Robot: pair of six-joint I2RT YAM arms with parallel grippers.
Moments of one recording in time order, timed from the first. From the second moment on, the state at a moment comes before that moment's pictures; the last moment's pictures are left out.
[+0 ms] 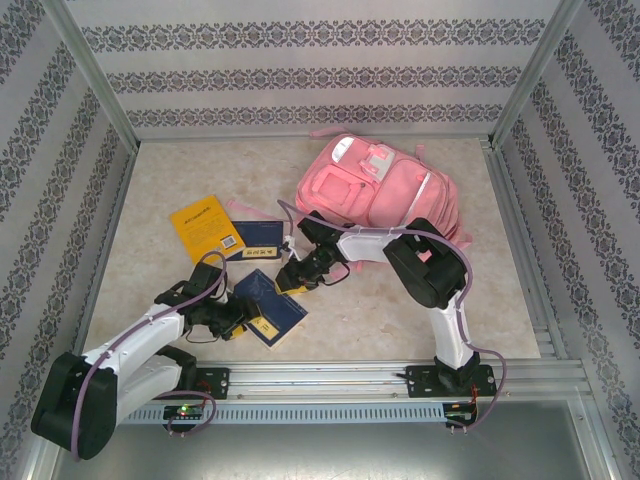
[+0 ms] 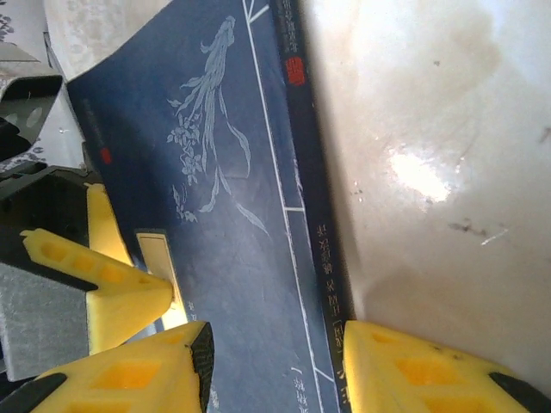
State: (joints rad) left arm -0.32 1.00 0.33 -0.53 0.50 -0.92; right arm 0.75 2.07 1.24 -0.32 -0.89 0.48
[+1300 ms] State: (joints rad) left arm -0.28 0.98 0.30 -0.50 0.55 -0.89; right arm 0.76 2.07 1.28 -0.41 -0.80 0.49
